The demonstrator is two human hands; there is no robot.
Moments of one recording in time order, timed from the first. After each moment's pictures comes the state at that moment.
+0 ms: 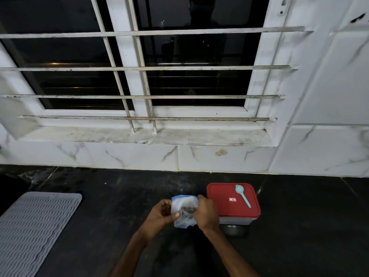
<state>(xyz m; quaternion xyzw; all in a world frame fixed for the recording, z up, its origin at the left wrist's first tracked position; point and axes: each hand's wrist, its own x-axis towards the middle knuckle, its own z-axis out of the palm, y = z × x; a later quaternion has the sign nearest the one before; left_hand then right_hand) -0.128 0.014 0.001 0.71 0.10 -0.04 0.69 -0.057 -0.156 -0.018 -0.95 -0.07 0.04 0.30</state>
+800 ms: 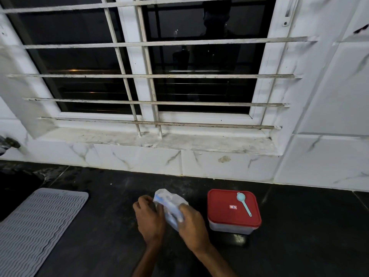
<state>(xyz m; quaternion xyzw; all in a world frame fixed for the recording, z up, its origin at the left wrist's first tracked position) -0.134 -0.031 0.037 0.76 0.38 0.31 0.42 -0.106 -0.146 0.017 -0.87 -0.26 -0.05 0.42</state>
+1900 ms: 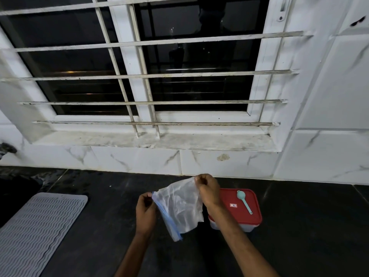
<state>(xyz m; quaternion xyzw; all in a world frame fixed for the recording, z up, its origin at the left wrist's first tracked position) -0.132 0.000 0.040 0.64 0.24 0.22 0.69 -0.014 -0.156 0.054 -0.75 0.00 0.04 0.66</state>
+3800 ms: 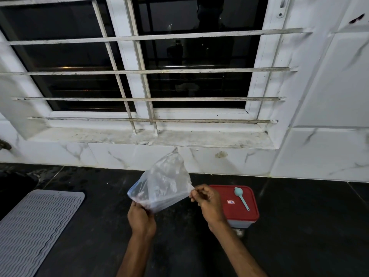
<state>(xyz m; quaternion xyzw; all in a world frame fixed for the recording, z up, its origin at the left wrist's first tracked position) -0.128 -0.012 0.060 0.33 0.36 0.30 0.82 -0.058 -0.176 0.036 -0.67 -0.09 0.07 0.74</state>
